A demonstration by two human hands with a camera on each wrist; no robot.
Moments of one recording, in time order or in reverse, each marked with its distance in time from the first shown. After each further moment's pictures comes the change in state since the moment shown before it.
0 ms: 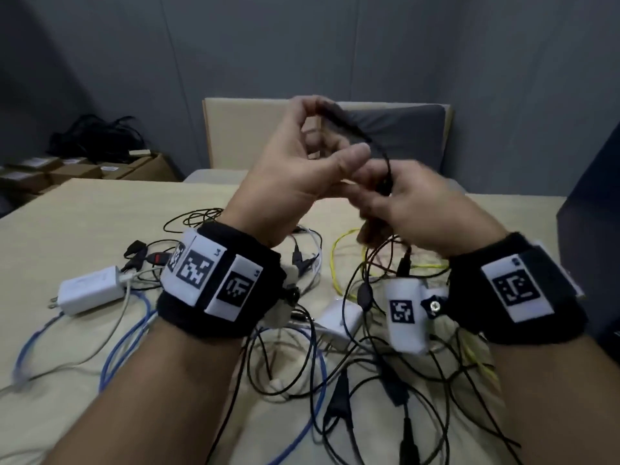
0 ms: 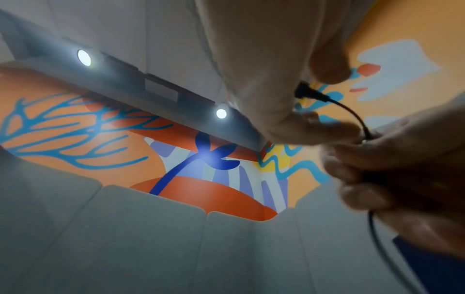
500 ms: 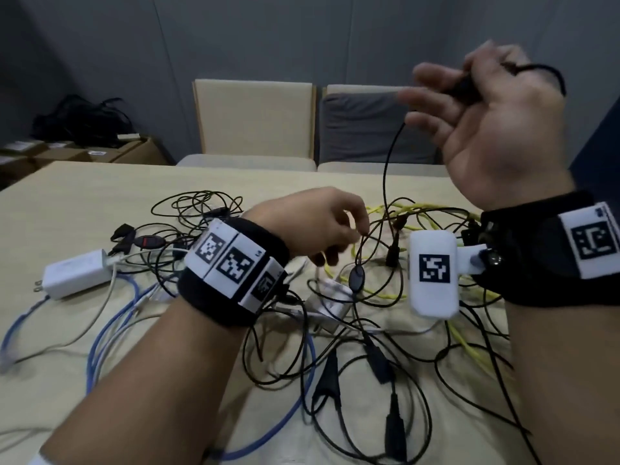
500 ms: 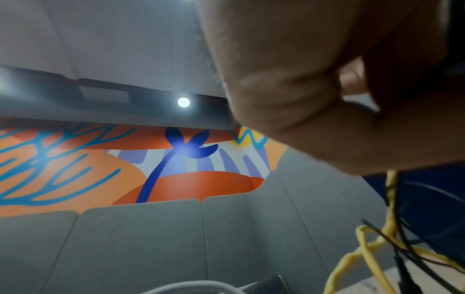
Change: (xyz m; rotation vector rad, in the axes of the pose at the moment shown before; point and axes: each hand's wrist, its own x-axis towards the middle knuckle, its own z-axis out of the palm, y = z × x) left_hand -0.009 -0.033 0.011 0.811 -0.426 -0.481; right_hand -0.003 -0.010 -0.046 0.785 0.378 -0.280
